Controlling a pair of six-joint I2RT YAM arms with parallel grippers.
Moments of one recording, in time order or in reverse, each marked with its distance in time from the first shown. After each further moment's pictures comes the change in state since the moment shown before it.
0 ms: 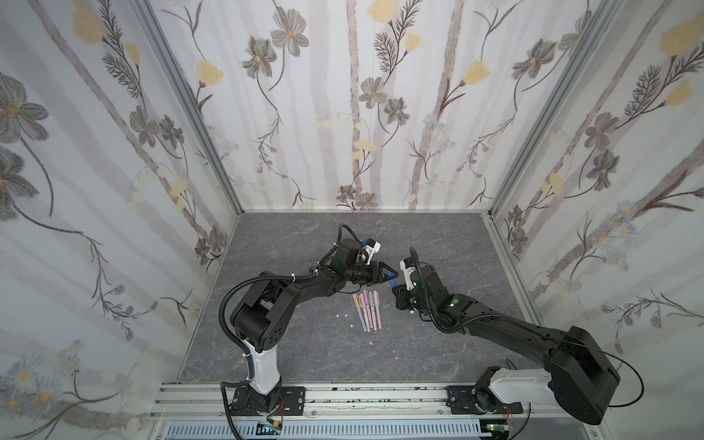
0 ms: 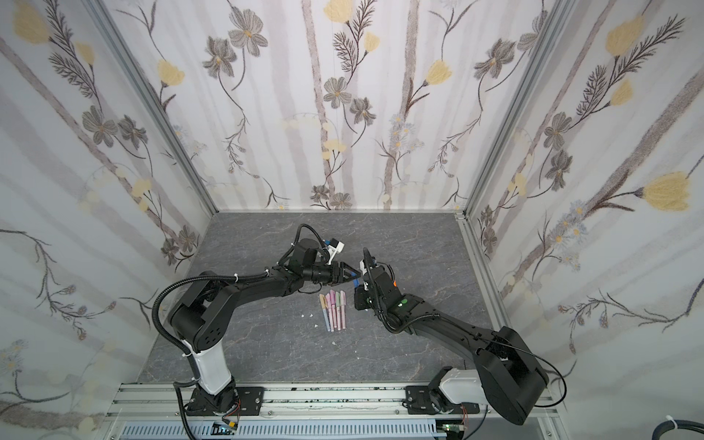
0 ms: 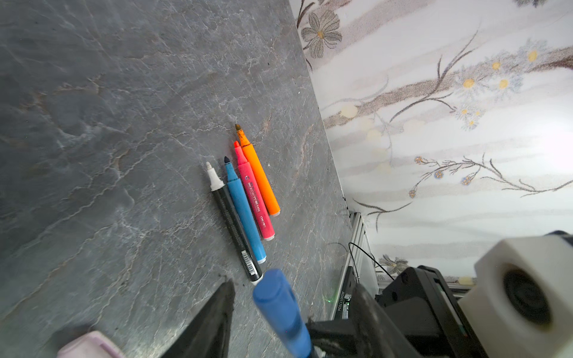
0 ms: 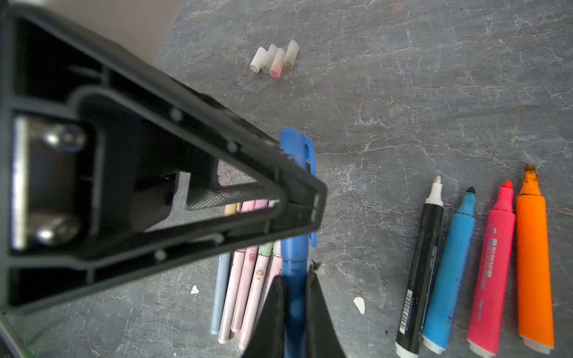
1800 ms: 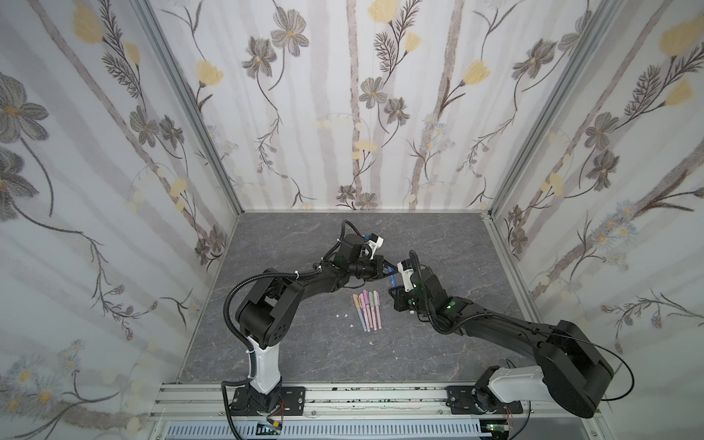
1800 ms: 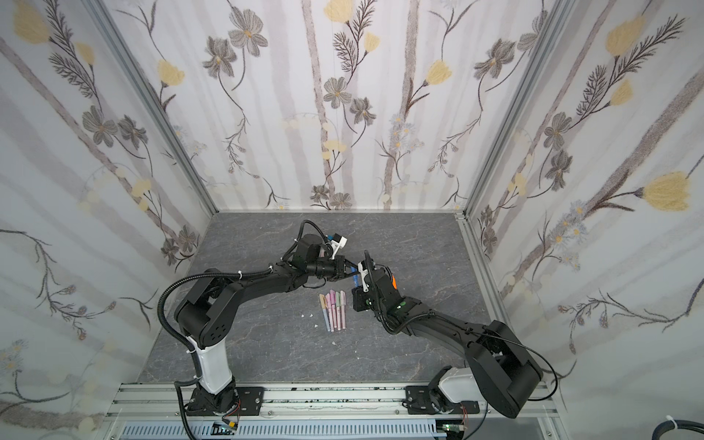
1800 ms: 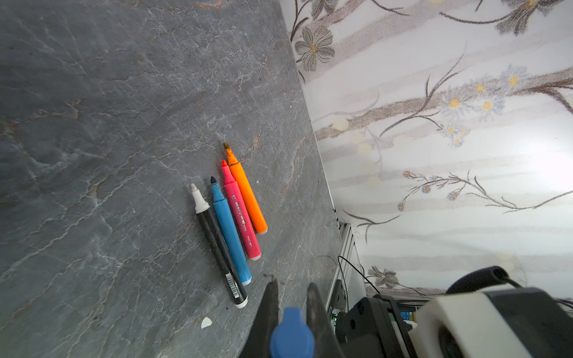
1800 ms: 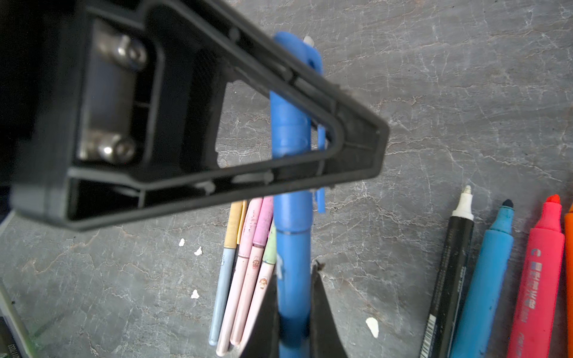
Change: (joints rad) left arm -0.006 0.032 0.069 0.010 -0.005 -0.070; right arm -0.016 0.043 -0.056 0.141 -0.060 -0.018
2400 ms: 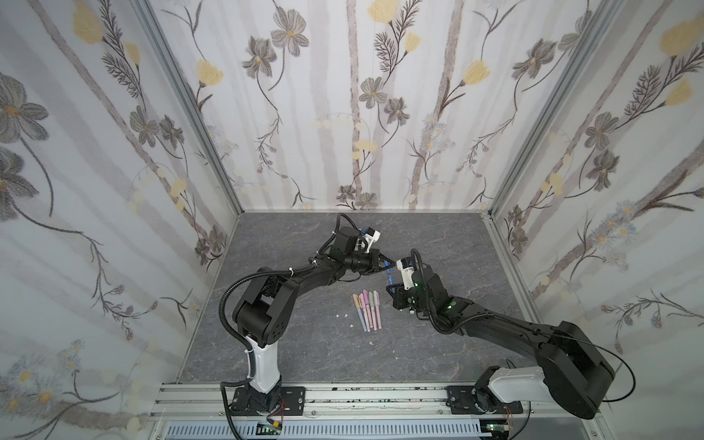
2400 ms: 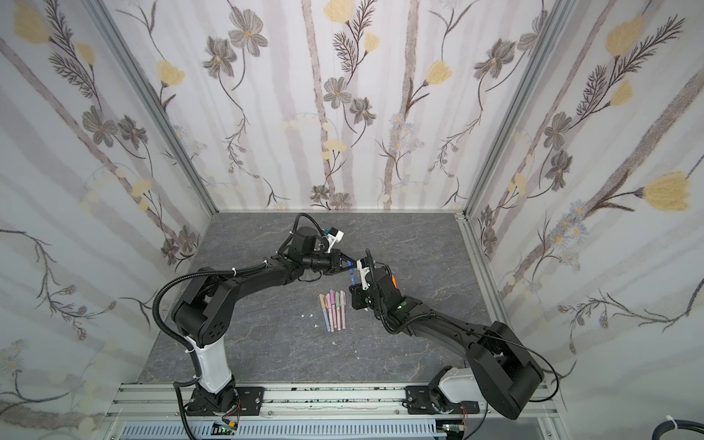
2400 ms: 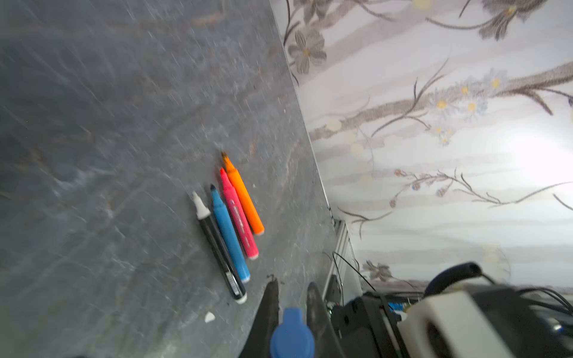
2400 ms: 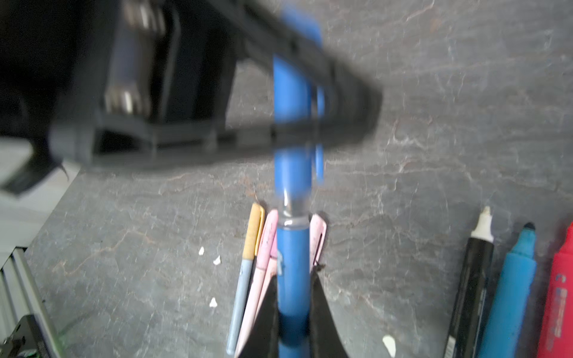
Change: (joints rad) left arm 0.085 0.002 0.084 -0.092 0.028 0.069; right arm 0.002 -0.013 -0.015 0.030 -0.042 0.000
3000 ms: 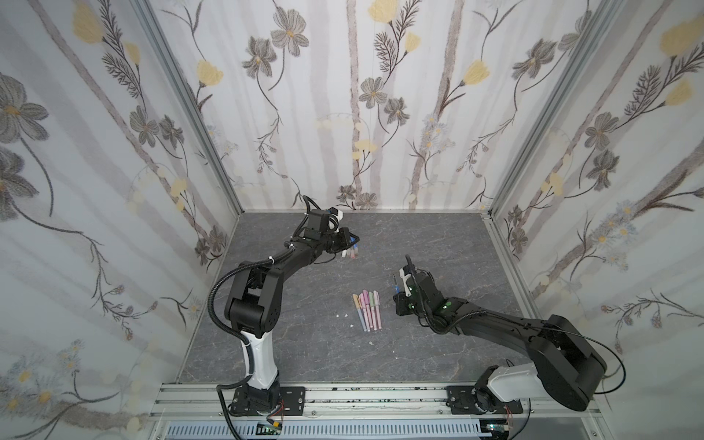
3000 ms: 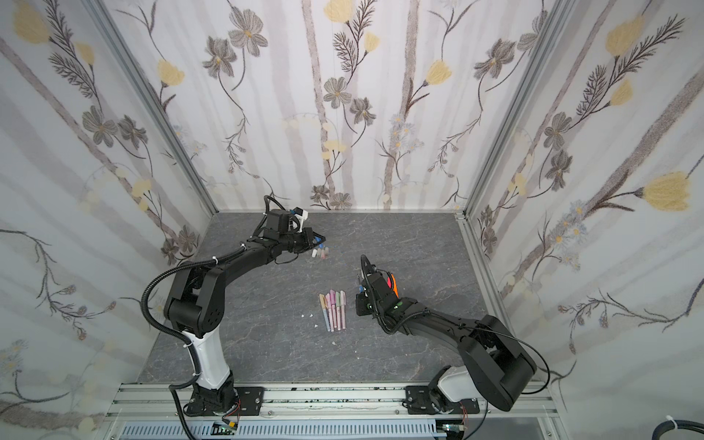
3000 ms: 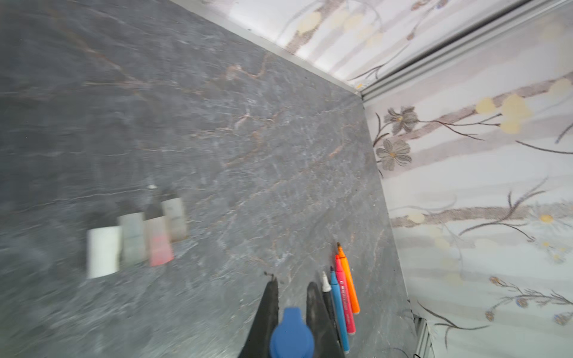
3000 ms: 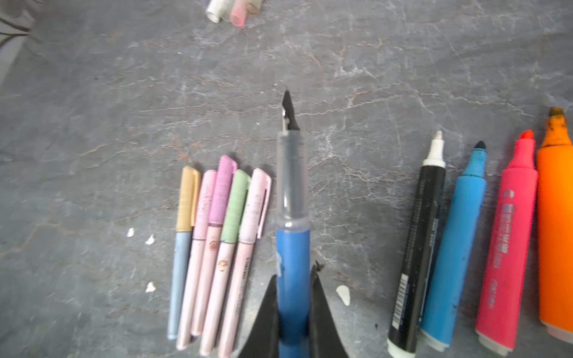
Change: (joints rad) left arm 0.231 0.014 0.115 -0.249 -0.202 0.174; right arm 0.004 0.089 0.028 -0.138 0.132 0.048
